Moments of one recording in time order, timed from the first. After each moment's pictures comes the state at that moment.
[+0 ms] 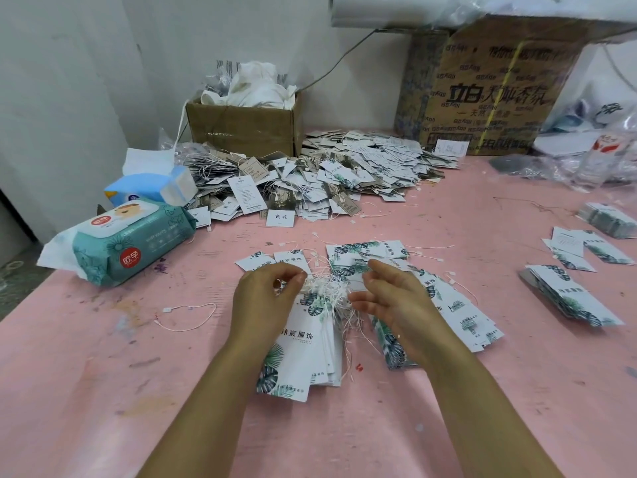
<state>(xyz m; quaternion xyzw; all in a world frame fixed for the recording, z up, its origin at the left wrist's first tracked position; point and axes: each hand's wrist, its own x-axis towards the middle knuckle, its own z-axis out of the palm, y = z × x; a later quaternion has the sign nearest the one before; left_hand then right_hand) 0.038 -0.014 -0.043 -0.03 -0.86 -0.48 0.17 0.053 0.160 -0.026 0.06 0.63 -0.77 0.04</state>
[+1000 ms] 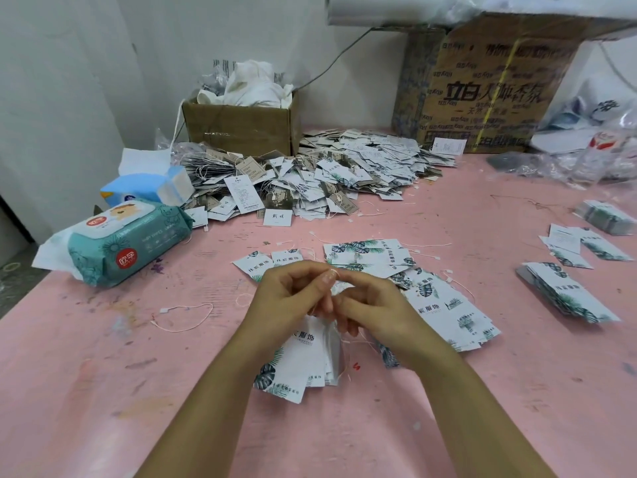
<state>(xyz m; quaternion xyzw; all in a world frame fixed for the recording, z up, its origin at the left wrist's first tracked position) 0.057 0.004 -0.022 -0.19 -0.67 -0.72 0.01 0.061 0.155 -0.027 -0.16 0.73 -0.66 0.09</state>
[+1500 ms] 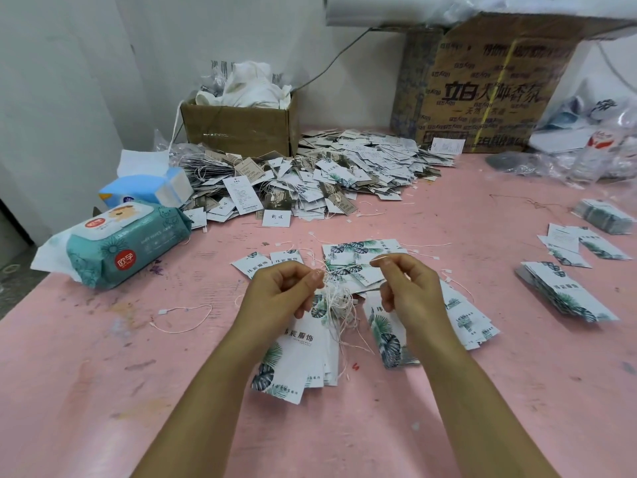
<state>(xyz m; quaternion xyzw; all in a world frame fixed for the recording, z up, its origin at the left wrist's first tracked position) 0.050 -0.005 -0.028 -0.10 -0.71 -0.70 0.01 0.051 0.171 -0.030 0.07 0.70 -0.70 -0.13</state>
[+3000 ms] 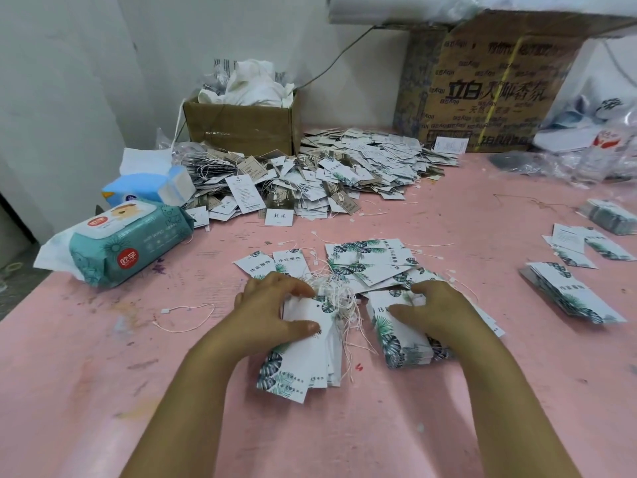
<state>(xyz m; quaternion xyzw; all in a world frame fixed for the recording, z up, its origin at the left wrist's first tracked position) 0.044 -0.032 -0.033 -0.14 -0.93 -0.33 -0.08 0.050 0.209 -0.032 0.13 0.95 -0.29 0.02</state>
